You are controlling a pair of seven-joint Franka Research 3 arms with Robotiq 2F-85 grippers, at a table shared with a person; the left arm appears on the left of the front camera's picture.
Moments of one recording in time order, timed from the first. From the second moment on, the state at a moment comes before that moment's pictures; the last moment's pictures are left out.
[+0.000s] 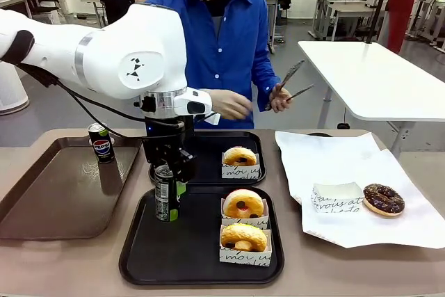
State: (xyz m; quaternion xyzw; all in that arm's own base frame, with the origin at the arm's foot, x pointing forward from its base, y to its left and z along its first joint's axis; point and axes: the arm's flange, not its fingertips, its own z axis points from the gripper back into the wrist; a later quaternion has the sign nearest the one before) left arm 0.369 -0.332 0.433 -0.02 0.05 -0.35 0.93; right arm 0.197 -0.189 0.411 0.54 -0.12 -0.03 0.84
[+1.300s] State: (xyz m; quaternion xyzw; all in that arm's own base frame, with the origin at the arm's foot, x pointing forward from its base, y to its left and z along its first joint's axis) left arm 0.342 -0.292 0.413 -0.03 -0.03 -0.34 0.94; right arm 0.197 -0.189 0.411 0.54 -0.12 -0.03 0.84
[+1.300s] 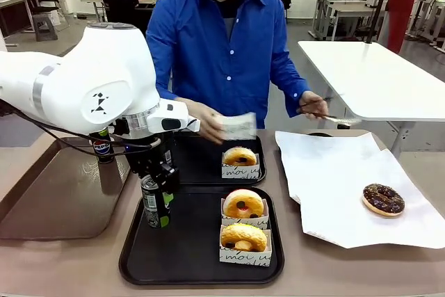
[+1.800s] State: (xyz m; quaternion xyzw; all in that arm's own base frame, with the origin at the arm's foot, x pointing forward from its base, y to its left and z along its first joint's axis) left arm 0.339 -0.292 0.397 -0.02 -0.04 -0.35 0.94; right arm 0.197 -0.189 0.411 0.54 -0.12 -0.03 0.84
